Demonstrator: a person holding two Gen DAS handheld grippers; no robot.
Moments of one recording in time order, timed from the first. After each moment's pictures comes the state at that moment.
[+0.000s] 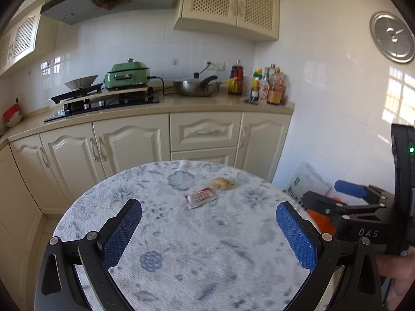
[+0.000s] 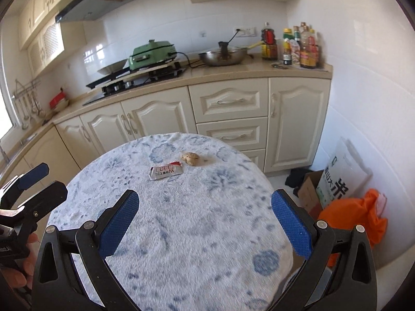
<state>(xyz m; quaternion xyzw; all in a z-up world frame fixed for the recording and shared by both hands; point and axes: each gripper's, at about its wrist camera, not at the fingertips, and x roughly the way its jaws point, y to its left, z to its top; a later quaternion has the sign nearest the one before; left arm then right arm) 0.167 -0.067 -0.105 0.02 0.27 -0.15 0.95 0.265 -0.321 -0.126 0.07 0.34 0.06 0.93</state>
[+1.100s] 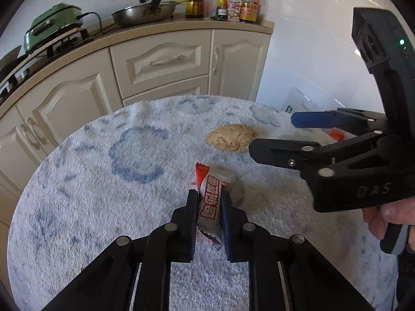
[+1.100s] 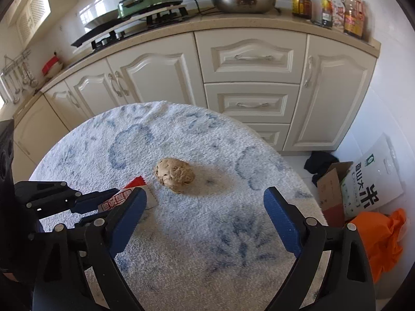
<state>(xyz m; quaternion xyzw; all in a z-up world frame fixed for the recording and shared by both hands) 0.448 -0.121 -0.227 0.10 0.43 -0.26 0.86 0.446 -0.294 -0.235 0.05 0.46 0.11 0.88</state>
